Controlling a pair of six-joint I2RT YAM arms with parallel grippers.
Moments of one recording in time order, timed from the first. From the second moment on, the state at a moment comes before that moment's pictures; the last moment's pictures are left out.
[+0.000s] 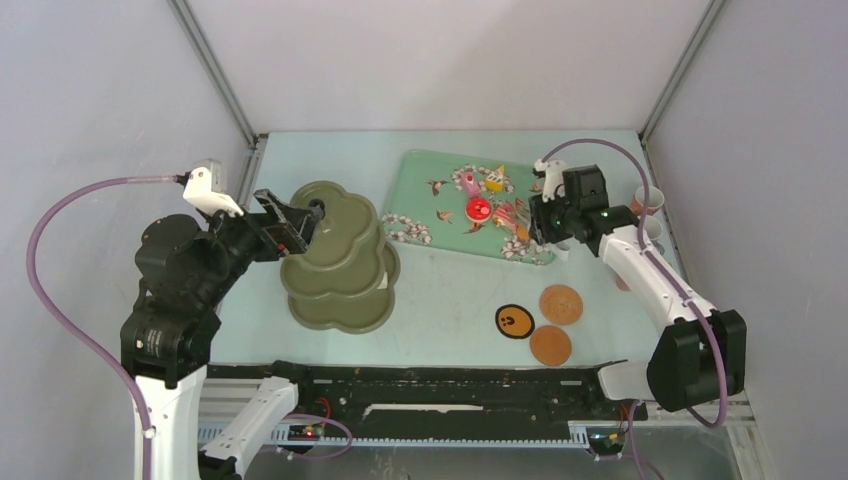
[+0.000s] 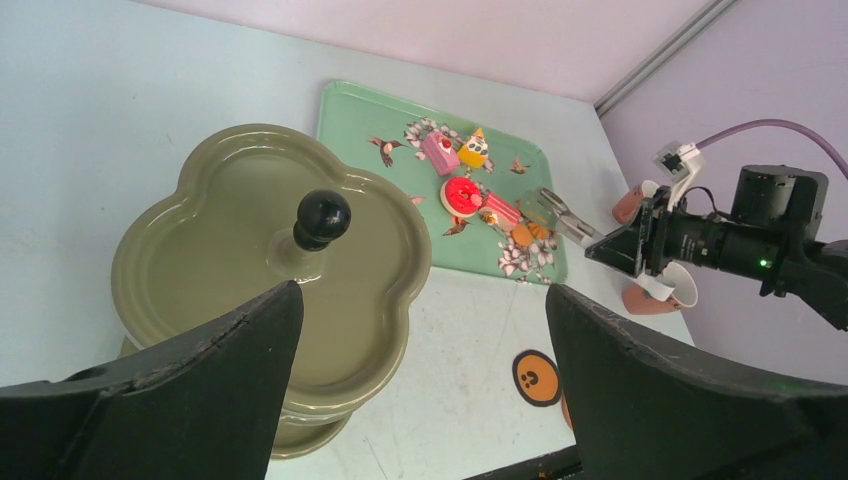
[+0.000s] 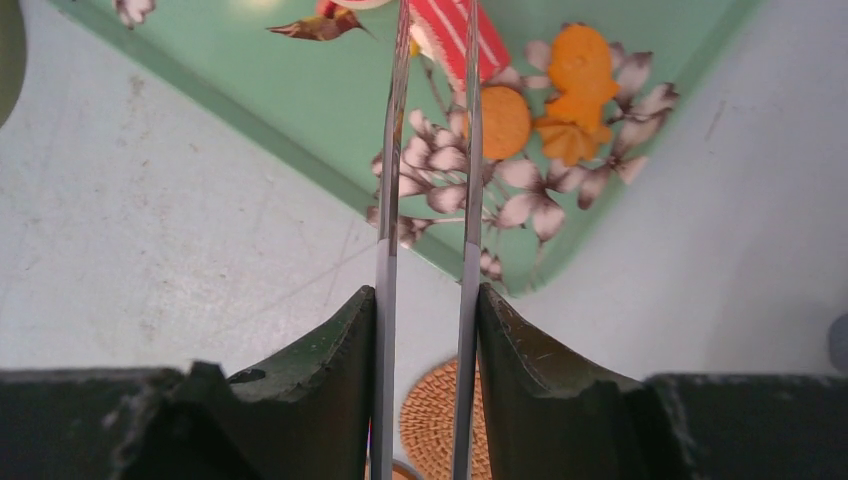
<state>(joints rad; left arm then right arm) -0.18 0.74 1.43 -0.90 0.14 -0.42 0.28 1.34 1.05 -0.52 -0.16 -0.05</state>
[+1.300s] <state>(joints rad) -0.18 0.74 1.43 -0.90 0.14 -0.42 0.06 1.62 1.14 -0.54 -0.41 0.09</state>
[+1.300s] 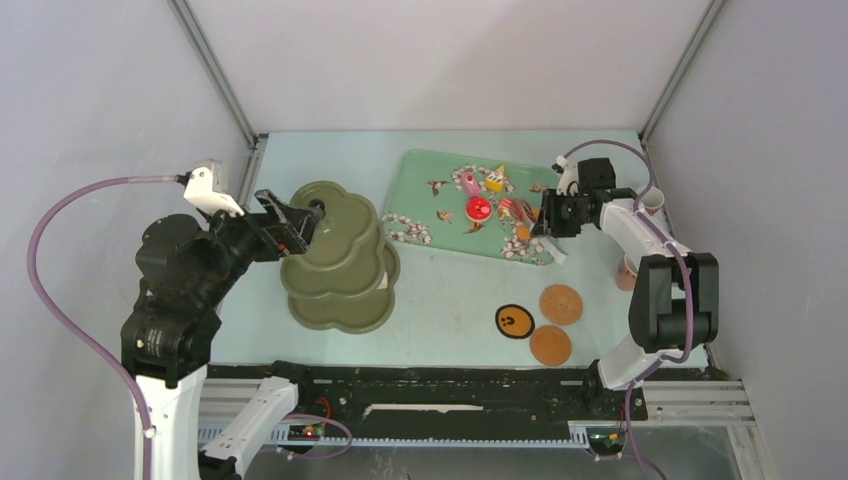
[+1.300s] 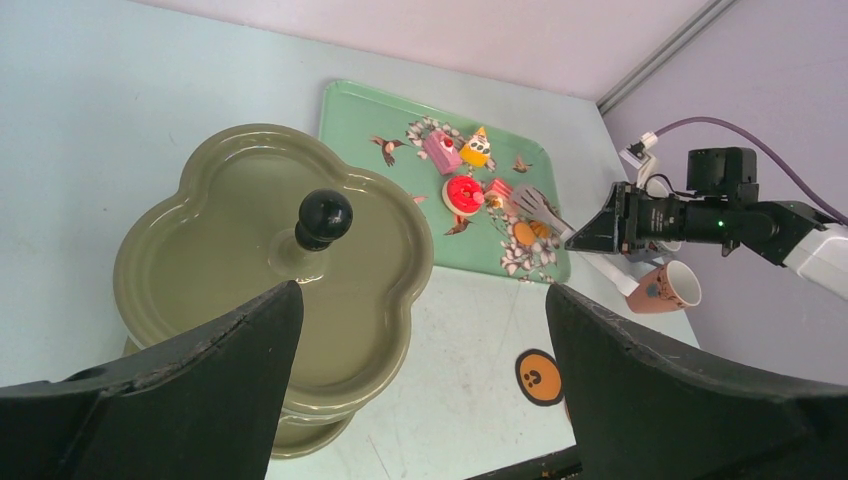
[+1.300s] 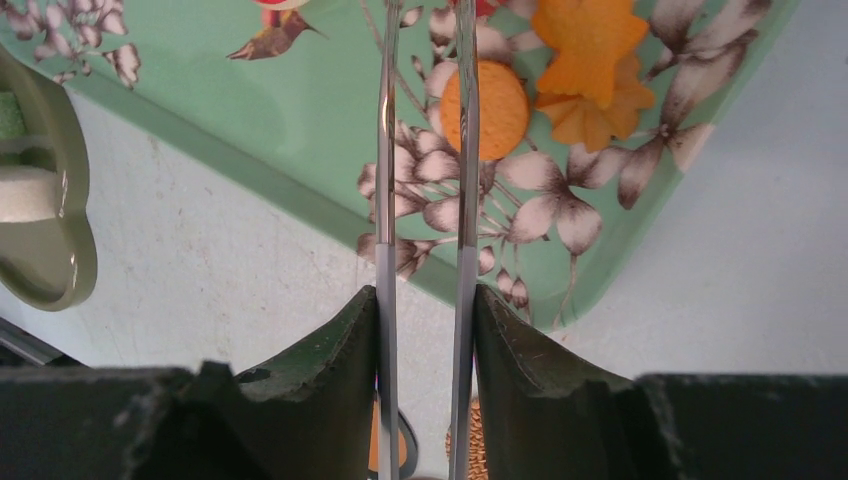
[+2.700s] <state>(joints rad) -0.18 0.75 1.43 -0.90 0.14 -0.42 -0.03 1.69 1.29 -0.61 -0.44 -0.05</state>
